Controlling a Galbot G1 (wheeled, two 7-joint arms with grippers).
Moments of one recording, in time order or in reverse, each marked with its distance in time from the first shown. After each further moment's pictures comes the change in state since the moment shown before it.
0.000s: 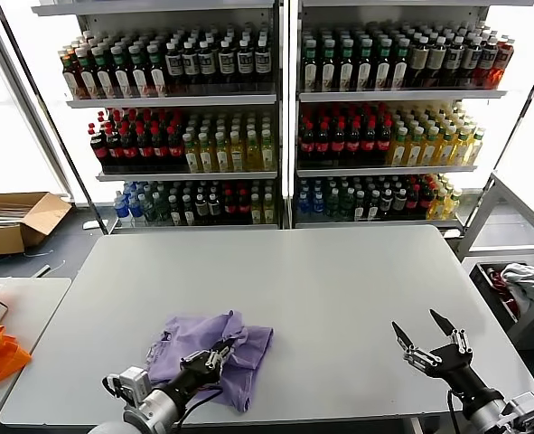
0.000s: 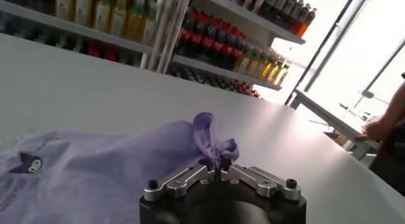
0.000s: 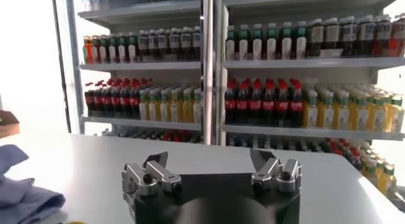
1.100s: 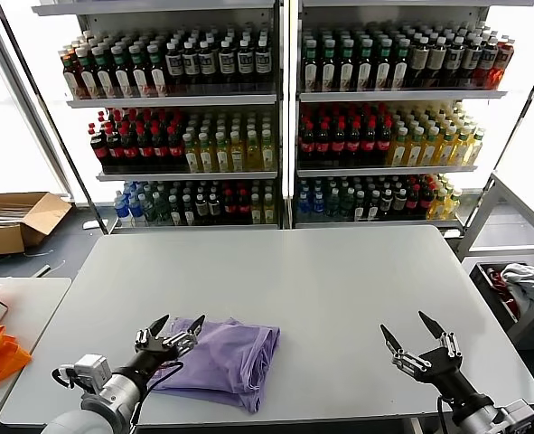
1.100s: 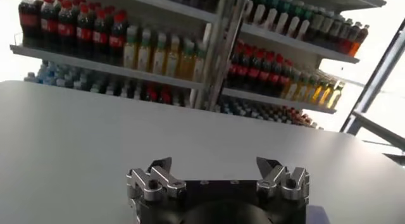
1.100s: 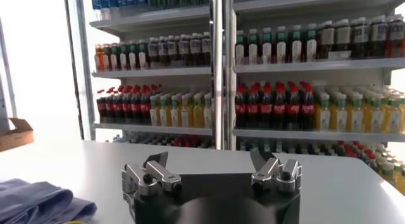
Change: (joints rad) left arm 0.014 0.039 -0.205 -0.022 0.004 0.000 -0.092; right arm -0.028 0.038 -0.021 0.045 -0.015 0.006 -0.004
